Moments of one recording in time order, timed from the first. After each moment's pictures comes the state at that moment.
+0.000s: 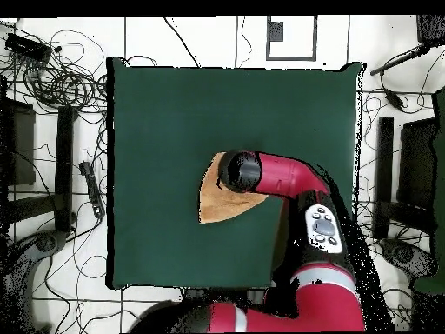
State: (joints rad) arm -0.22 -0.45 -0.04 1.48 -0.11 0.47 1.57
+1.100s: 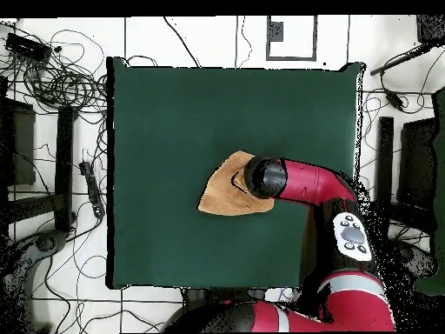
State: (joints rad) arm -0.29 -0.45 -0.04 1.48 -0.19 0.47 1.57
